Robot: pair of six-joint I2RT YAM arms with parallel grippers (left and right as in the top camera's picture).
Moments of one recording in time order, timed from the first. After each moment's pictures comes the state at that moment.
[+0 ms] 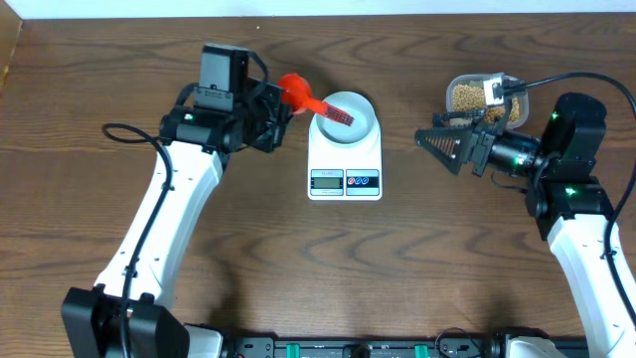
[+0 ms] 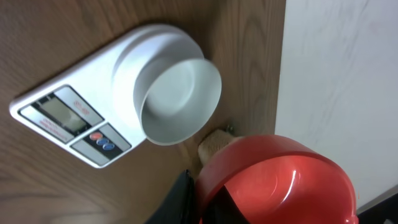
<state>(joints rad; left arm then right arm) -0.22 1.55 1.35 -0.67 0.36 -1.49 -0.03 1.26 0.87 0.01 -1.13 0.44</state>
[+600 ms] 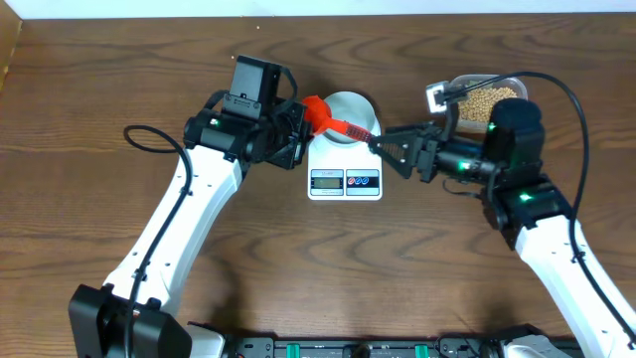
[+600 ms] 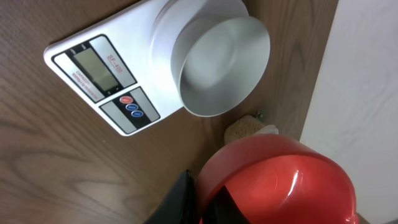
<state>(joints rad) -0.33 1.55 1.35 -0.77 0.33 -1.60 0.26 1.26 0.87 0.02 -0.86 0.55</state>
